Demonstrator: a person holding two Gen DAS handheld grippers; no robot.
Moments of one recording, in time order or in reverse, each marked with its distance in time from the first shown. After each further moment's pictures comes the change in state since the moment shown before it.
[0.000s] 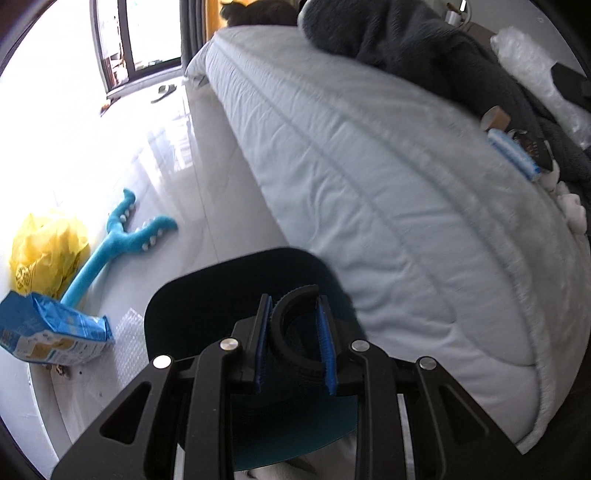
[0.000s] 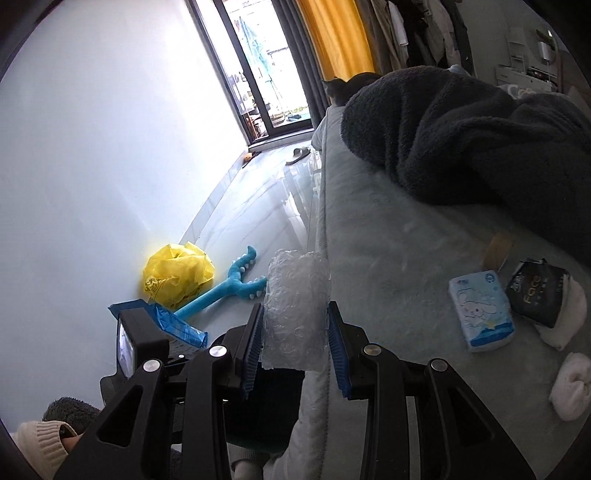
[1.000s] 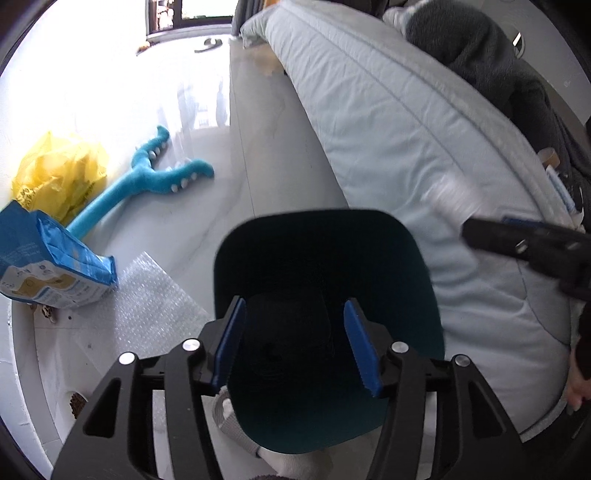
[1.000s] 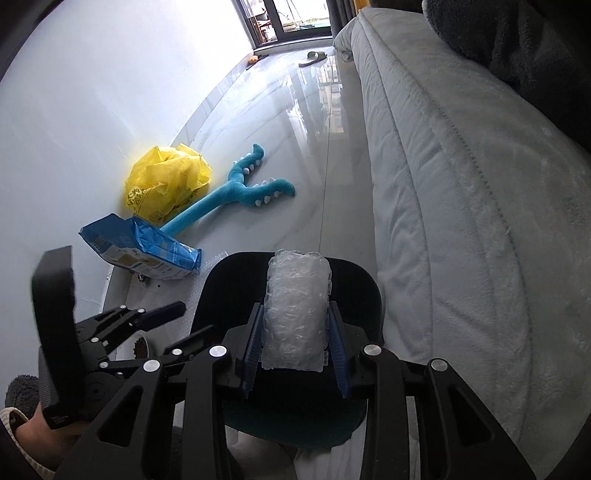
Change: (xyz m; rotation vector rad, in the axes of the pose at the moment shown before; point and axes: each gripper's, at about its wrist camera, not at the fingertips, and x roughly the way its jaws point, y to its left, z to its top) left arm -0.001 0.100 -0.039 -0.212 0.044 -0.025; right arm 0.154 0.068 -0.046 -0.065 0.378 -0.055
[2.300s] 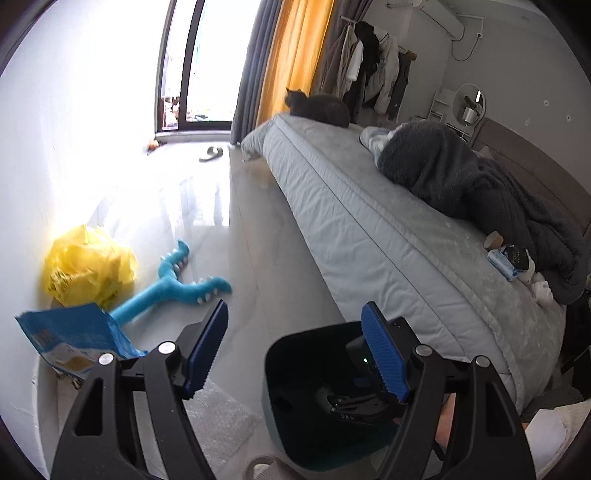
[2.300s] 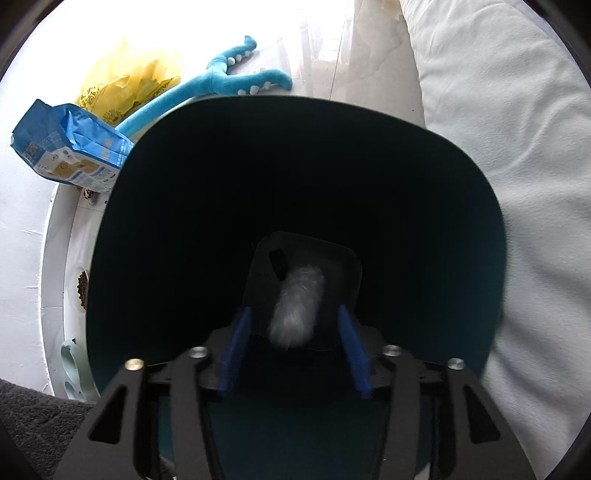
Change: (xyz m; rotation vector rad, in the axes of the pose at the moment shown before) left arm -0.140 0.025 0.021 0.072 -0.418 -0.009; right arm 0.152 0.032 -0.044 -0.093 0.307 -0.128
